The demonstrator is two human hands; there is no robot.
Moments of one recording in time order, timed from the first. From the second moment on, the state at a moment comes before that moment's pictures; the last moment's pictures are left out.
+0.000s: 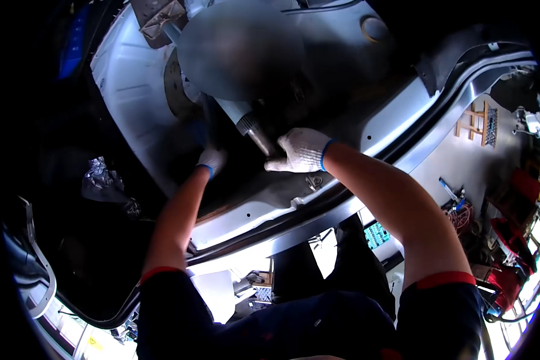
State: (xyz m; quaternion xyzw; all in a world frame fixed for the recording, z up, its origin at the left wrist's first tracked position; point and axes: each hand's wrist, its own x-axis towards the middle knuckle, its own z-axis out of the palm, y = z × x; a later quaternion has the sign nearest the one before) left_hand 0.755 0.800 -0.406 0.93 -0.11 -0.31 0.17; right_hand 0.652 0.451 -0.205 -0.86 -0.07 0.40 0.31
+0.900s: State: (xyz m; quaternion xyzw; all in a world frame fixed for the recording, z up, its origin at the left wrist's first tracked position) left_hand 0.728 0.755 -0.399 0.97 -0.01 -0.23 0.13; right_hand 0.653 0.448 -0.209 -0.86 -0.06 0.39 0.31
